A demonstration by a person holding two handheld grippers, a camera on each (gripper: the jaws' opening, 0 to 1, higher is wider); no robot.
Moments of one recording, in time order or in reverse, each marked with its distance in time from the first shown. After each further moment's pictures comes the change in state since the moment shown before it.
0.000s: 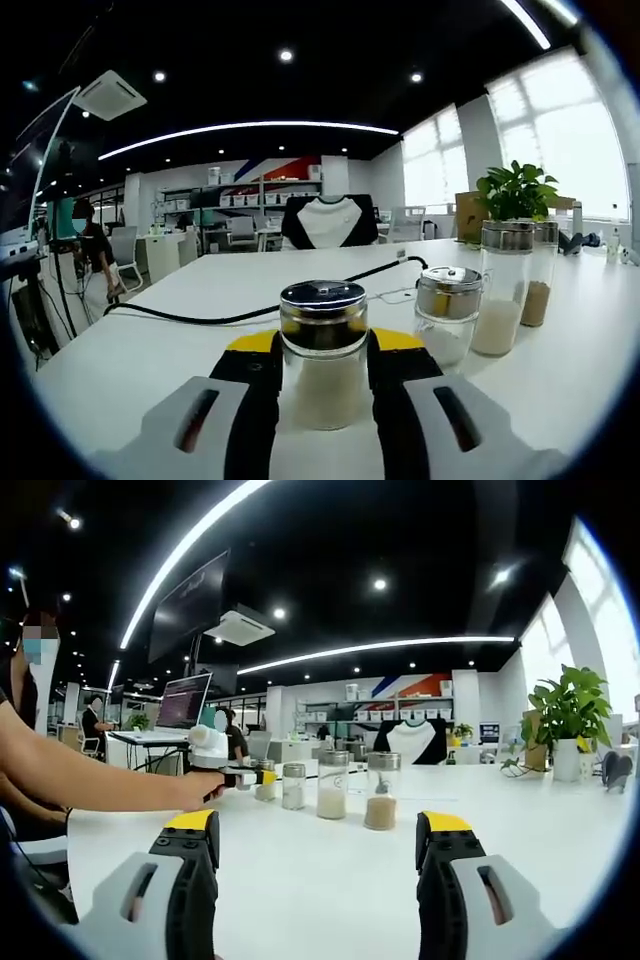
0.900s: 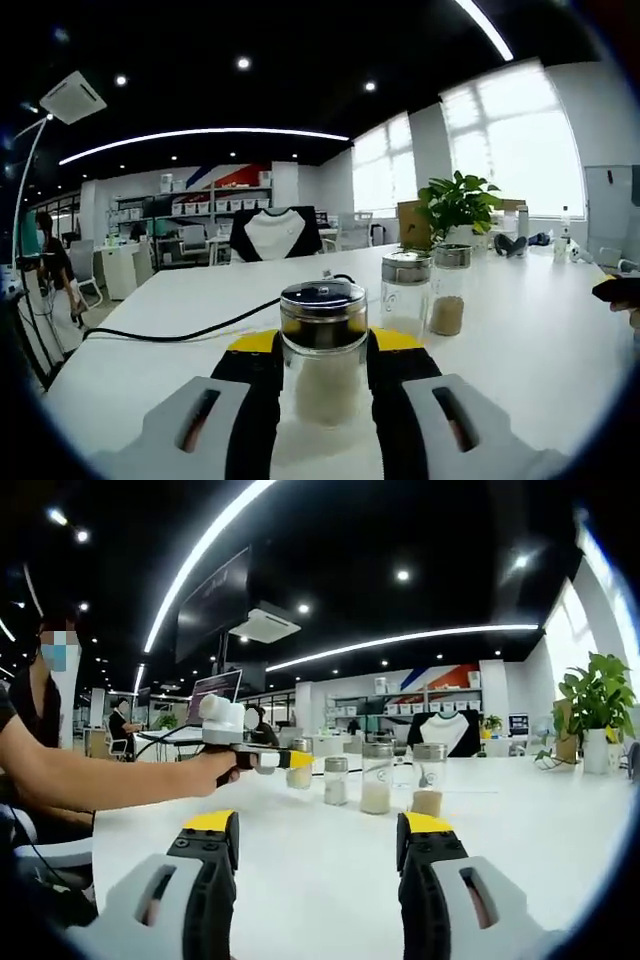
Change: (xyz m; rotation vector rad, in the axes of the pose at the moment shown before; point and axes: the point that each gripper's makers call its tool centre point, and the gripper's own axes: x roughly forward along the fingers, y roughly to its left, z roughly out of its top) left arm -0.053 -0.064 0.033 0.053 -0.005 -0.252; right arm 0.010 0.046 -0.007 0.023 0.020 0.151
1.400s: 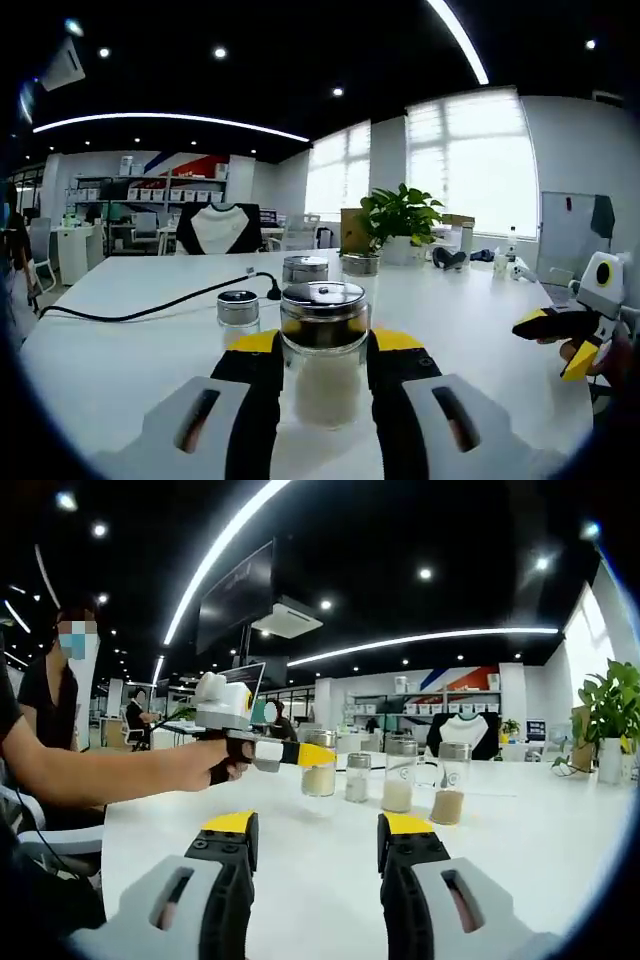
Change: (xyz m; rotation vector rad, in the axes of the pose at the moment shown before) left arm -0.031 -0.083 0.012 -0.081 -0.022 -0.258; right arm 0.004 0.016 -0.006 -0.029 0.011 0.069
